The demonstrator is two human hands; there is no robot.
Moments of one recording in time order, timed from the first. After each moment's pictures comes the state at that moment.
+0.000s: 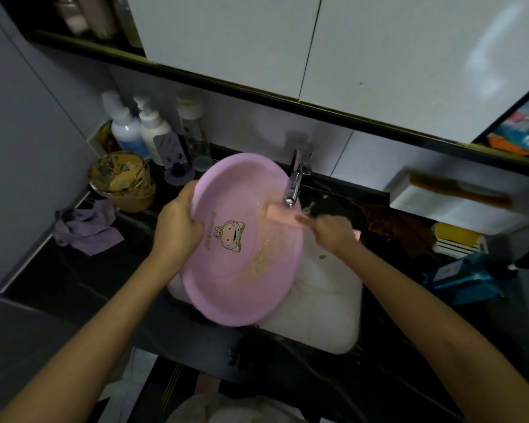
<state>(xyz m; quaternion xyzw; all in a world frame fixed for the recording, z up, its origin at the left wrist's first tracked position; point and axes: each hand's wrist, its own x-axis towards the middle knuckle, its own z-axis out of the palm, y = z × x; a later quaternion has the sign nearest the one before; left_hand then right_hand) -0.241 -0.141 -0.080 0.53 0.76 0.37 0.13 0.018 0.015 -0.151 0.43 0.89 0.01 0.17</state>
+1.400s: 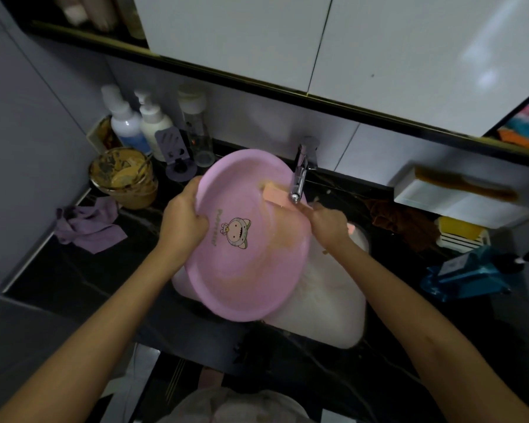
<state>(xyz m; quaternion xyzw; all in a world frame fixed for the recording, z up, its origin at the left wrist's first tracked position) -0.252 -0.136 -0.087 0.52 0.74 0.38 0.16 -0.004 0.006 -0.158 0.43 0.90 0.05 0.03</state>
